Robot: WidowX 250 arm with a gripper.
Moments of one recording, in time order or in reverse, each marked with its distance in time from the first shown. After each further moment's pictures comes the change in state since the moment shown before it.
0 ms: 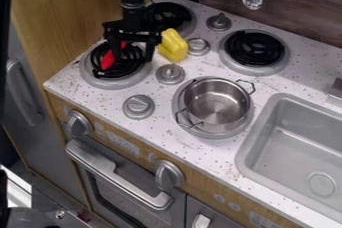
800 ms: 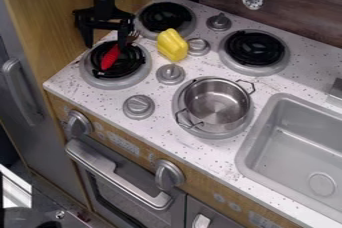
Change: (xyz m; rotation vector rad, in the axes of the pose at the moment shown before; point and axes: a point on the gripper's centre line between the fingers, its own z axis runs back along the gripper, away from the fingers) arm 0.008 0.043 0.005 0.053 0.022 0.055
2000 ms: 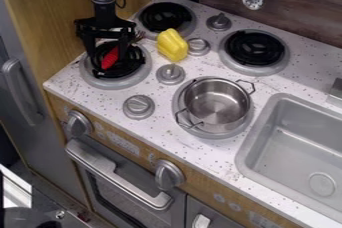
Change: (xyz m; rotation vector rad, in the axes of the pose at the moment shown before) arm -0.008 -0.004 -0.008 -0.022 0.036 0.014
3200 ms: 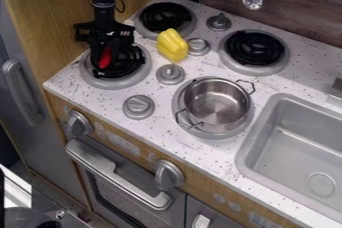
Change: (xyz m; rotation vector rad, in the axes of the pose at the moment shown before) arm -0.001 0.001 -0.008 0.006 0.034 0.022
